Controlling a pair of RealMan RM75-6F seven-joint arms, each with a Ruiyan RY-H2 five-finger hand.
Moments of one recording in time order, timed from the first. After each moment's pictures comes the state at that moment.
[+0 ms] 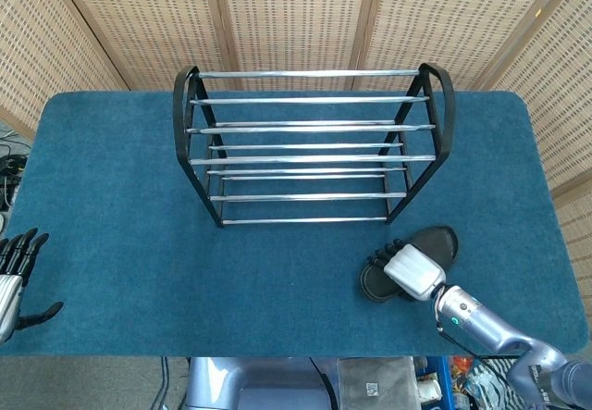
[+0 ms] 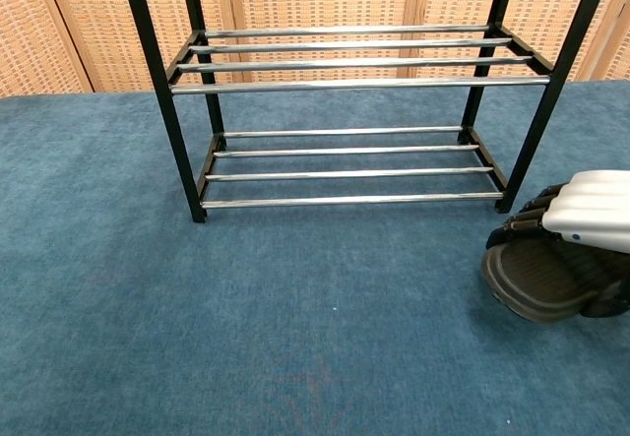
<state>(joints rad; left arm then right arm) -0.04 -1.04 0.01 -1.70 1.52 1.47 0.07 0.63 -1.28 -0.08 -1.42 -1.75 0.91 -0.18</state>
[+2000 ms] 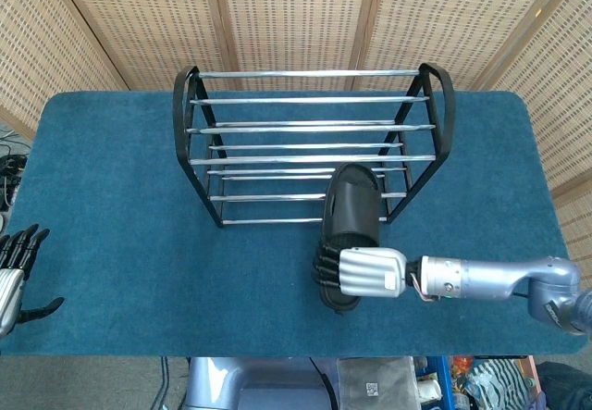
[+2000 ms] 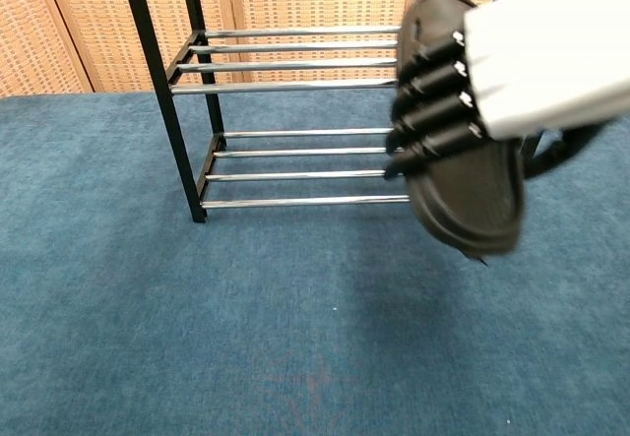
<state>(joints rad) -0.07 -1.04 -0.01 -1.71 1.46 1.42 0.07 1.05 -1.03 -0.02 -1.43 -2.35 1.09 -0.11</state>
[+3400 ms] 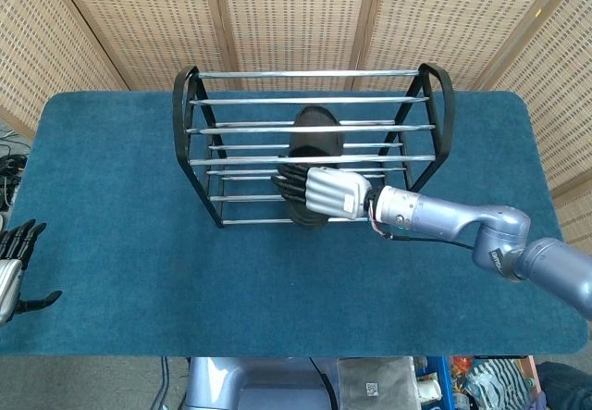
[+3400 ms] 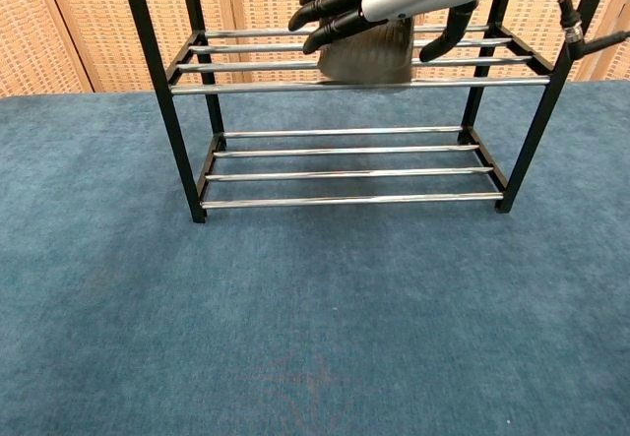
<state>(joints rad) -0.11 -1.03 -0.03 -1.69 1.37 1.34 0.04 1.24 -1.12 0.04 -1.27 -2.06 0.84 -0.22</state>
